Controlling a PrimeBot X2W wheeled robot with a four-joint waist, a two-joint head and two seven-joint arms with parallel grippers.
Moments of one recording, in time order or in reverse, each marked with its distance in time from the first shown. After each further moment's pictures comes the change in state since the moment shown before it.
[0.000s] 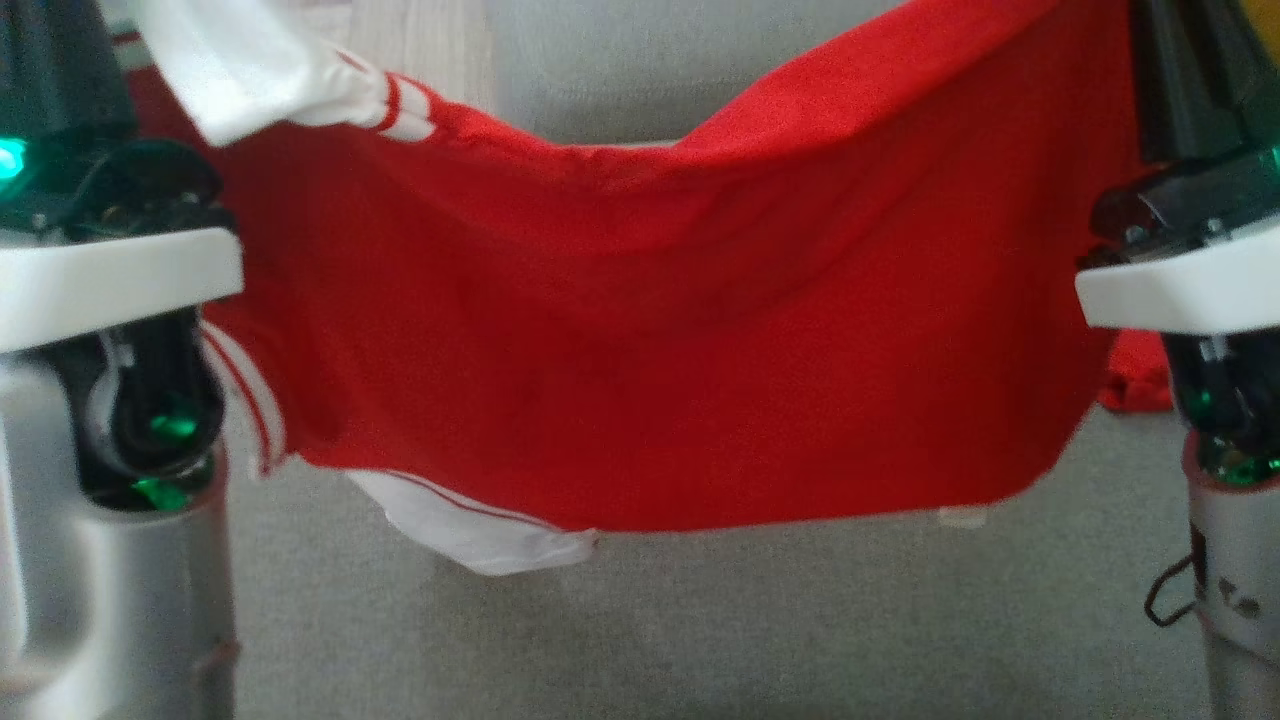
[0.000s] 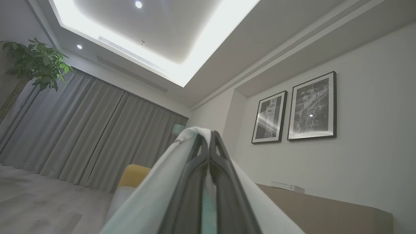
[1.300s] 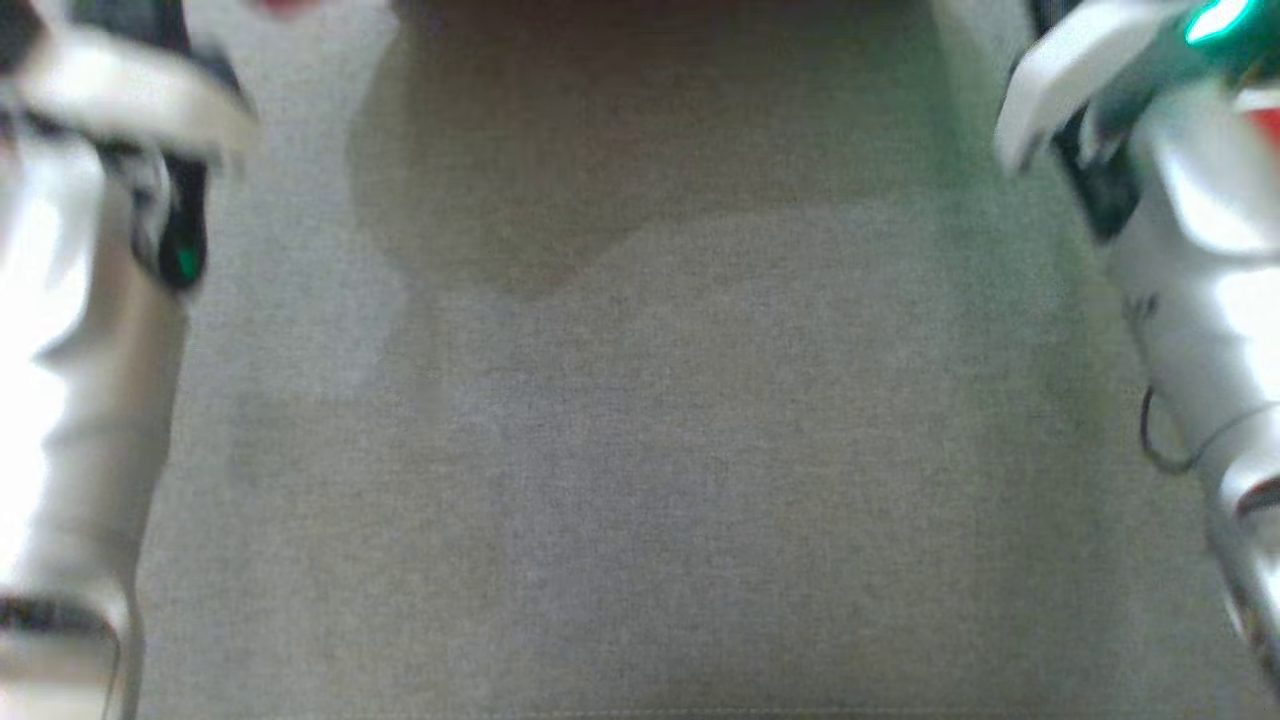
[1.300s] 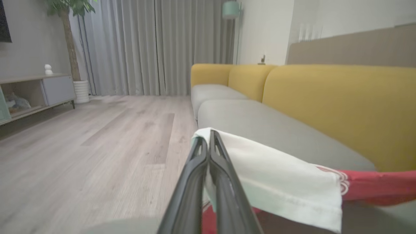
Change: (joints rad) left arm -0.482 0.184 -0.319 1.127 0.131 -0.102 -0.343; right arm -0.648 0.009 0.301 1.396 0.012 0.000 -0.303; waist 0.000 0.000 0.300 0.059
